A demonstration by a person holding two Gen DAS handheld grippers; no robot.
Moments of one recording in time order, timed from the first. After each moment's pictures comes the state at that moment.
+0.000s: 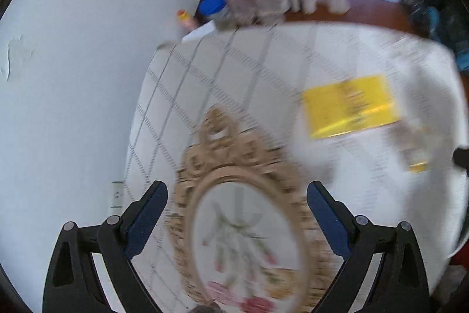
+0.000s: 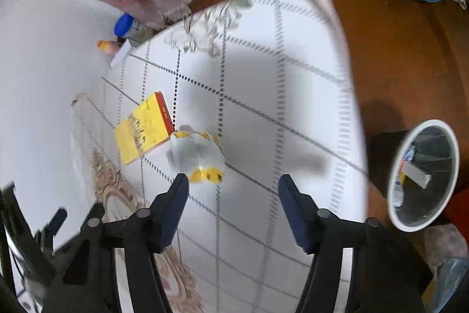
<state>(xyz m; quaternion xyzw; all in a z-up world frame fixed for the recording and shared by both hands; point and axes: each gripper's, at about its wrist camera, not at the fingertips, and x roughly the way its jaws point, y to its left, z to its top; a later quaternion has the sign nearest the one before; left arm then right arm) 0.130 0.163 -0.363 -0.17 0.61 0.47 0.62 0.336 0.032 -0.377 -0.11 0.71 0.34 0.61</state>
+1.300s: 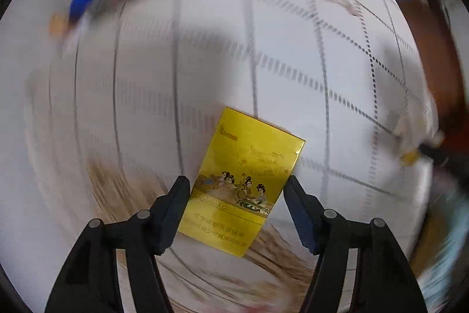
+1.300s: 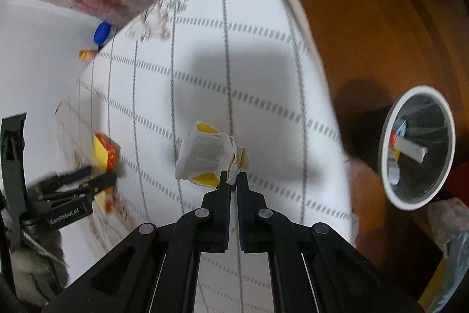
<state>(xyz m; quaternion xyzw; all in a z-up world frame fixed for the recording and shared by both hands) 0.185 0.194 -0.412 -0.26 0.70 0.19 0.63 0.337 -0.014 -0.390 -0.09 0.72 0.30 0.62</state>
